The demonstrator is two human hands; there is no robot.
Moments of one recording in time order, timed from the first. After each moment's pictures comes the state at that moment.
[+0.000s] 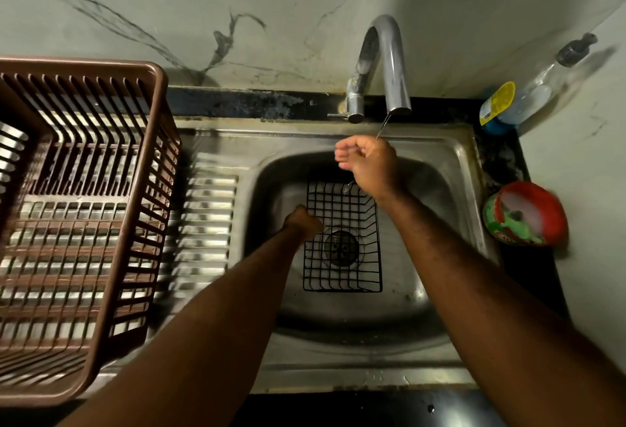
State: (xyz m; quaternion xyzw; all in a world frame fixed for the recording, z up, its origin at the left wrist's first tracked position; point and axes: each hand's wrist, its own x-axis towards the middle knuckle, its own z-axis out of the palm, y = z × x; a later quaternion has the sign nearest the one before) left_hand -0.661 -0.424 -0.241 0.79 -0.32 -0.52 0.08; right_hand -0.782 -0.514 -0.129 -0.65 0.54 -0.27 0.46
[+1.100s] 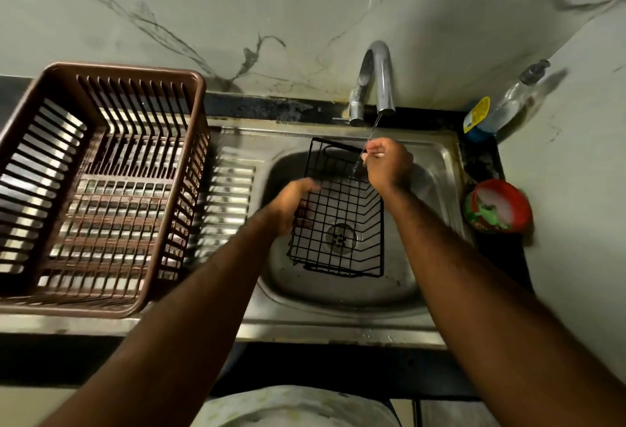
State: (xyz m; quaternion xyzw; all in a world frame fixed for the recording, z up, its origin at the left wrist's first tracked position) left_hand -0.638 -0.371 -0.110 0.65 -0.17 -0.65 0.36; right_hand -0.802 -0.491 -0.096 -0.63 0.66 -0.28 0.30
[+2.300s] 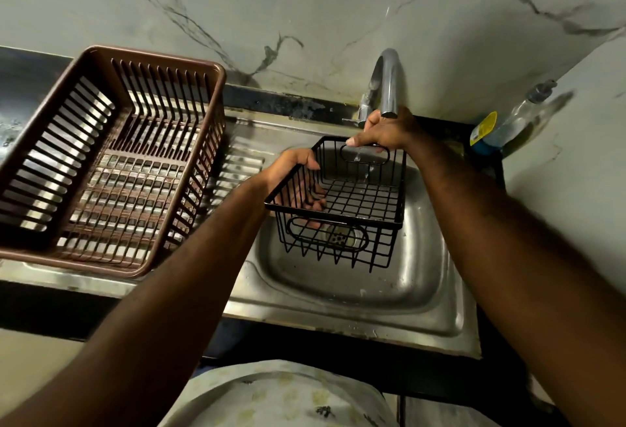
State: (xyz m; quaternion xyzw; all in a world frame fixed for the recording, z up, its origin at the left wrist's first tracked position) left_hand -0.615 -0.380 -0.036 0.45 -0.13 -0.85 0.23; right_hand -0.797 -0.549 -0.012 -0.74 0.55 -0.01 0.39
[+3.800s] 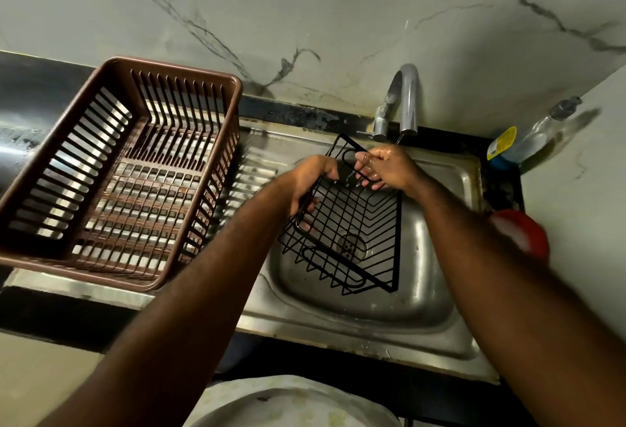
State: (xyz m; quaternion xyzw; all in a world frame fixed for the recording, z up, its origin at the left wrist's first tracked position) left_hand -0.628 -0.384 -0.006 0.66 -0.14 -0.69 0.27; right_hand -0.792 -0.525 -0.071 -0.69 0.48 -0.05 0.53
